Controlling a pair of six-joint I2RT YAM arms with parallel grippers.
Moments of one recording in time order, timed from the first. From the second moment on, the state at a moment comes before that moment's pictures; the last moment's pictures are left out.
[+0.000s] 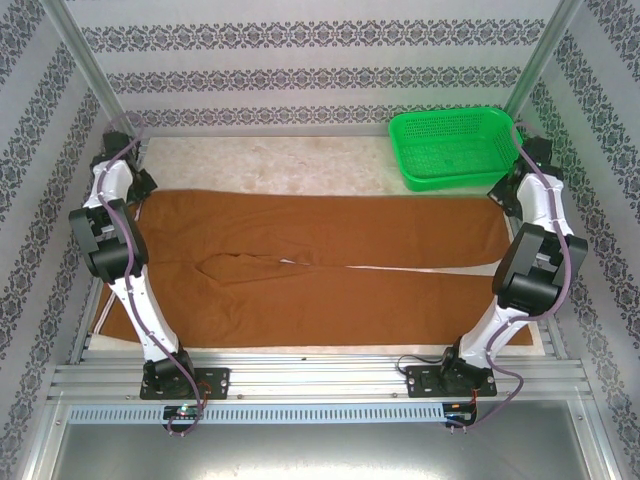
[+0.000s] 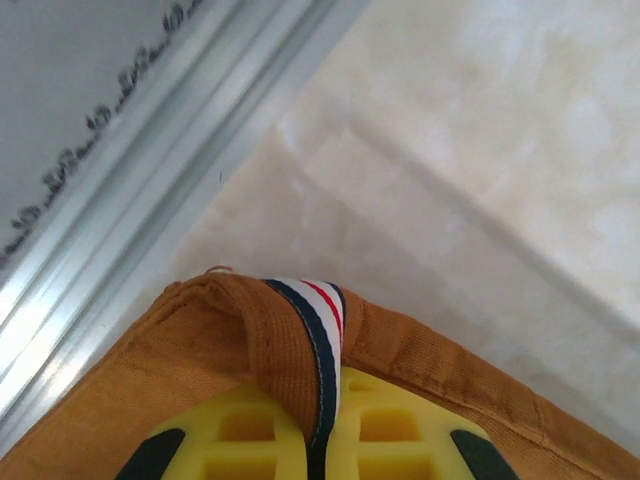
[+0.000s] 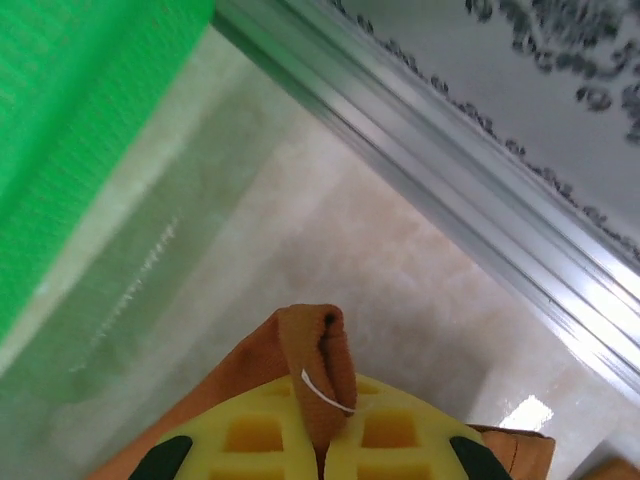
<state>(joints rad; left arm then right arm) 0.40 2.18 1.88 -0.82 -0.10 -0.32 -0.41 1.81 1.52 -0.79 0.09 0.47</state>
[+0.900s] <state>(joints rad) 0.46 1.84 1.70 -0.72 -0.06 -0.45 -0.40 1.31 1.07 -0.40 0.28 0.47</state>
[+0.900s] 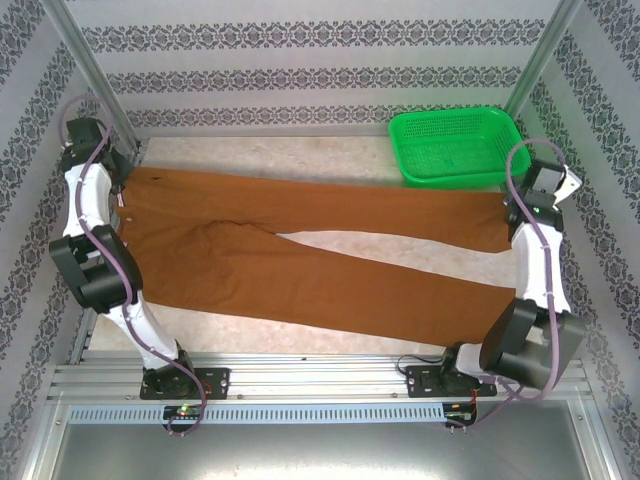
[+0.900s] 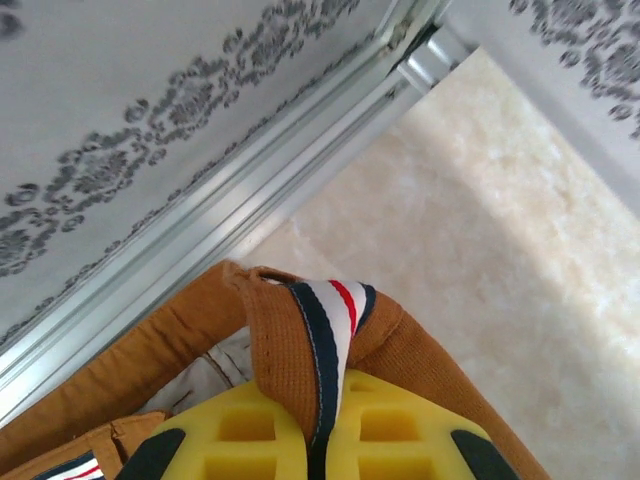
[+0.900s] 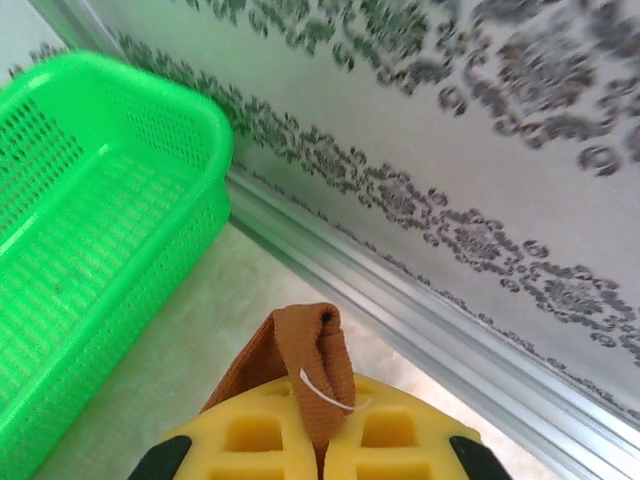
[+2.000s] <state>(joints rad) 0.73 1.36 0.89 -0.51 -0.36 -1.06 -0.59 0.60 0.58 -0.58 0.58 0.99</state>
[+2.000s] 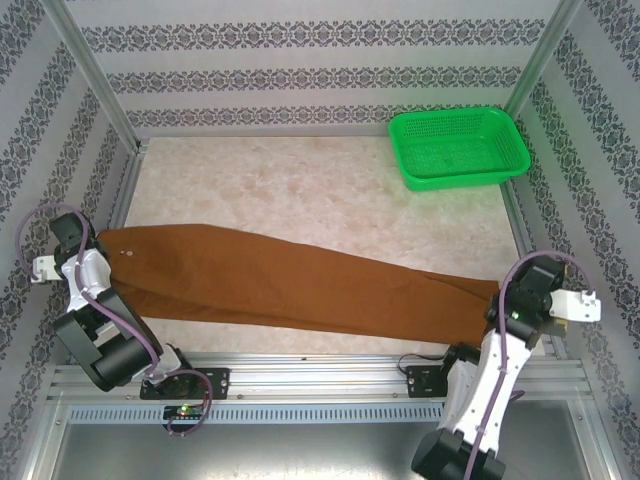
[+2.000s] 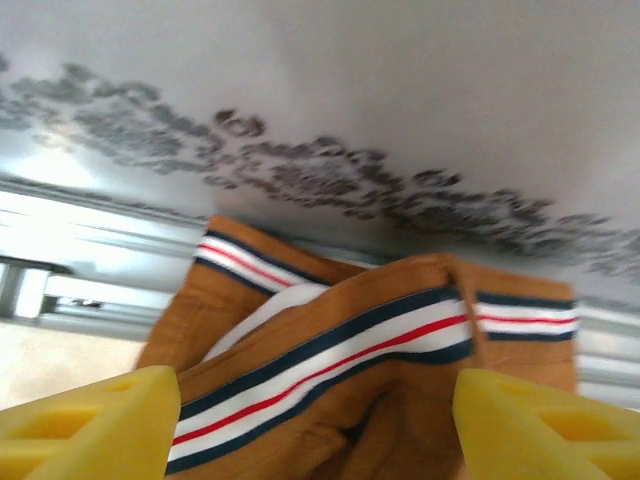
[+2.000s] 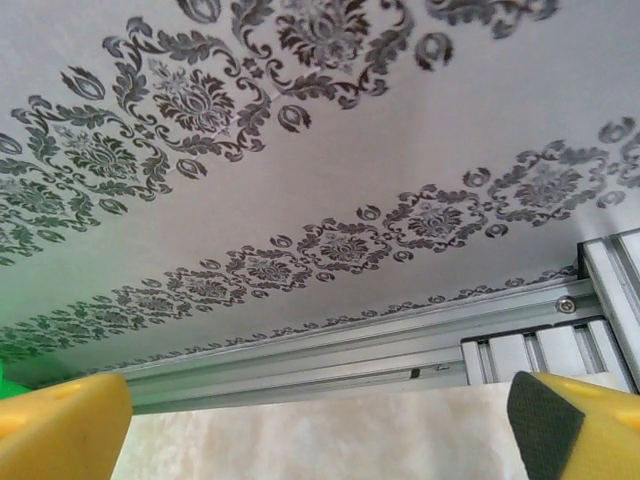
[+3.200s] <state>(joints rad) -0.18 1.68 1.24 -0.75 0.14 -0.36 0.37 1.65 1.17 -0.98 -0.13 0.26</state>
